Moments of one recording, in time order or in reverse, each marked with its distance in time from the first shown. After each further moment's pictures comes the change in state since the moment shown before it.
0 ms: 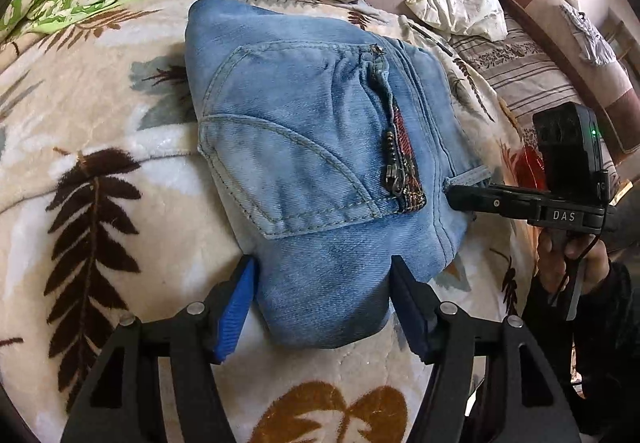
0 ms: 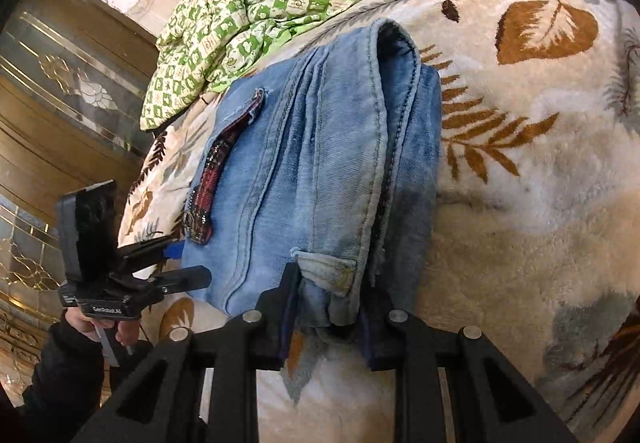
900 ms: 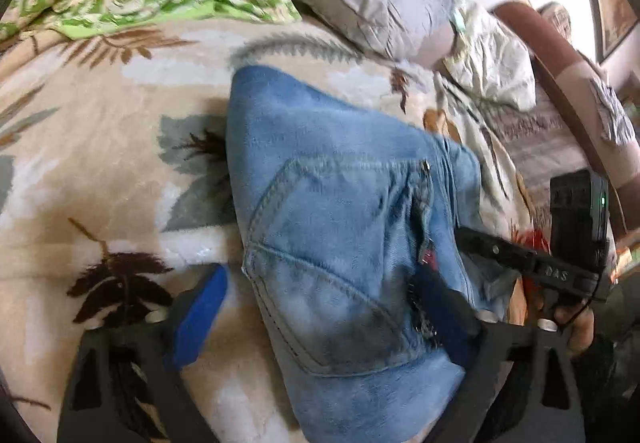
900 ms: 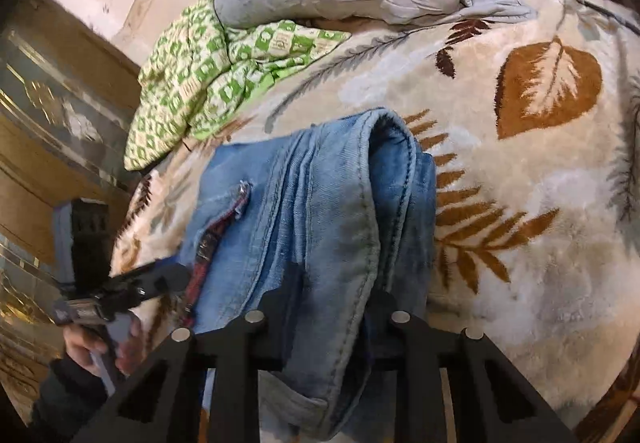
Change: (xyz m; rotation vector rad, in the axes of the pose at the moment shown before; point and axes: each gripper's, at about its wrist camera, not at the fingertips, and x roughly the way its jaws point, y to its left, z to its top) left arm -0.003 0.027 0.048 -0.159 -0.100 -0.009; right arm 0.004 0.008 0.051 0.018 -0.084 -0.076
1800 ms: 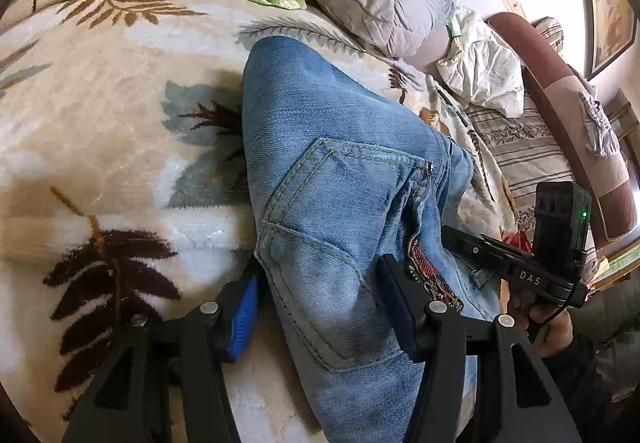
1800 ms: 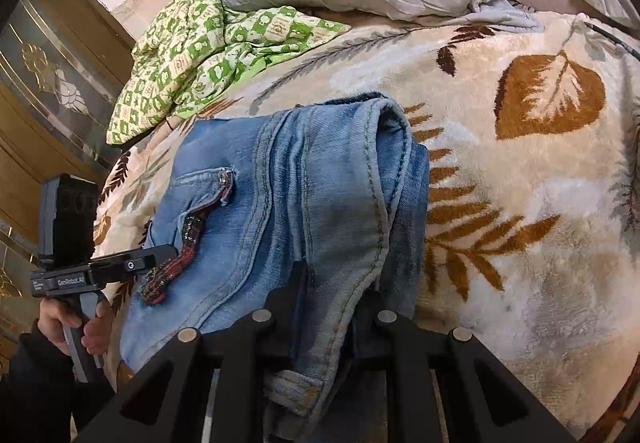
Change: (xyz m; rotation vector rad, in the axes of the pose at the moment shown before) left arm 0.008 0.025 -0.009 -0.056 -0.008 -0.091; right arm 0.013 -0.004 -0.009 -0.083 -0.001 -0.079
